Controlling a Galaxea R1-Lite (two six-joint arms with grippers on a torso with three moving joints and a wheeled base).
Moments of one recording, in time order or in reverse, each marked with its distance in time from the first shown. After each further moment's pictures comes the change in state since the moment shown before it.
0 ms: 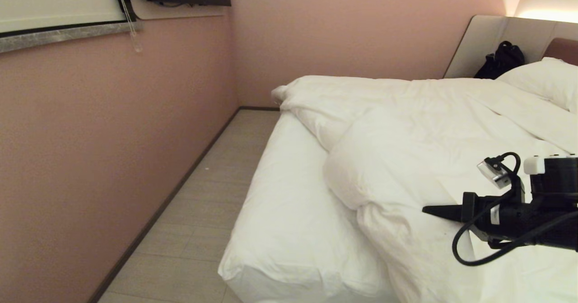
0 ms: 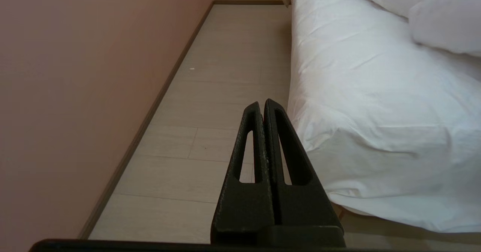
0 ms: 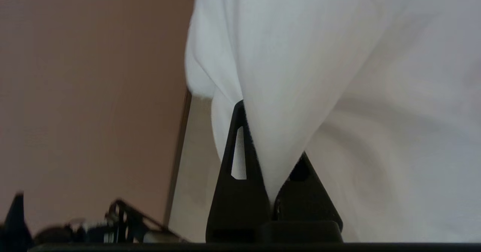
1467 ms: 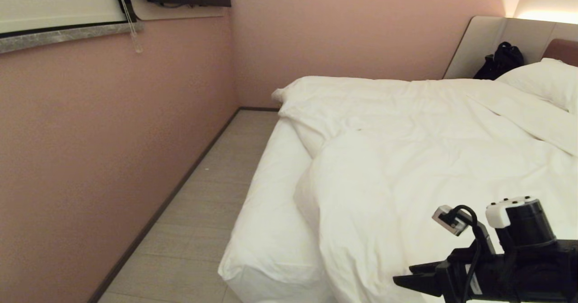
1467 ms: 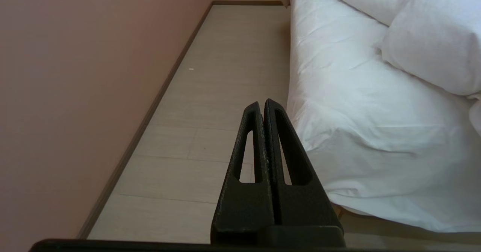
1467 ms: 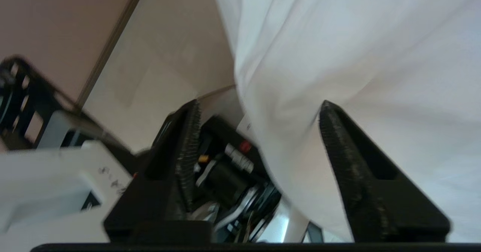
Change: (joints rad) left arm 0.000 0.000 0.000 0.000 0.000 0.000; right arm 0.262 -0.005 0.179 0.001 -0.119 -0.381
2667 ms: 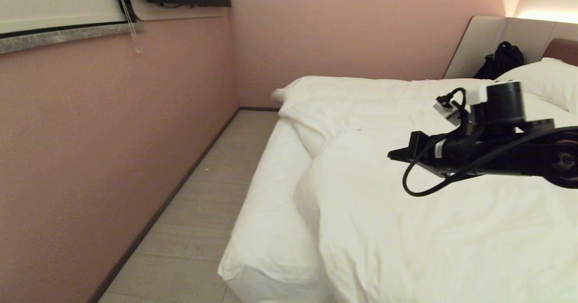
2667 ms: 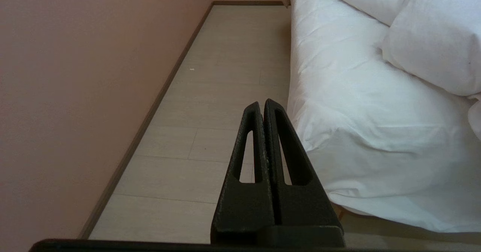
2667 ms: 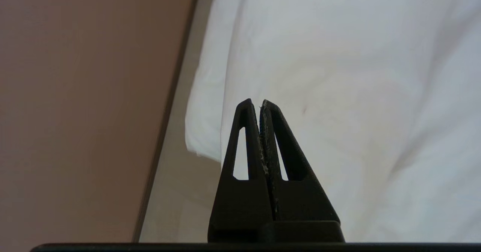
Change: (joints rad) left arm 0.000 0.000 0.000 -0.001 0.000 0.000; right arm -0.018 0.137 -0.743 0.332 -0.256 0.419
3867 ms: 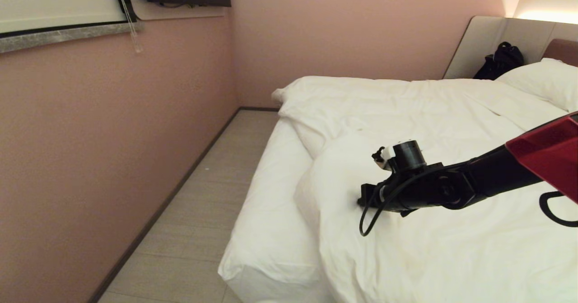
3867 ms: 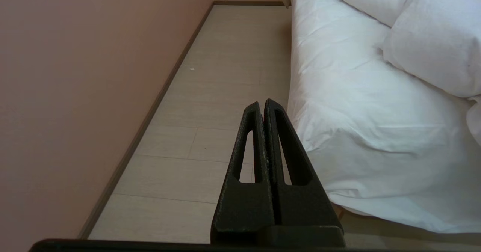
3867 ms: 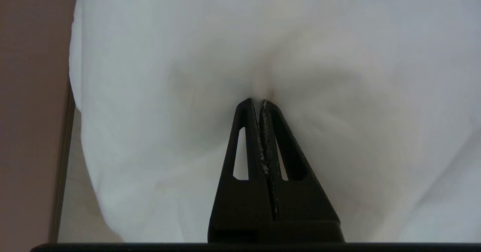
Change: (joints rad) left arm 0.000 0.000 0.000 0.000 0.000 0.000; right arm 0.068 0.382 -0.069 -0.039 -0.120 -0.143
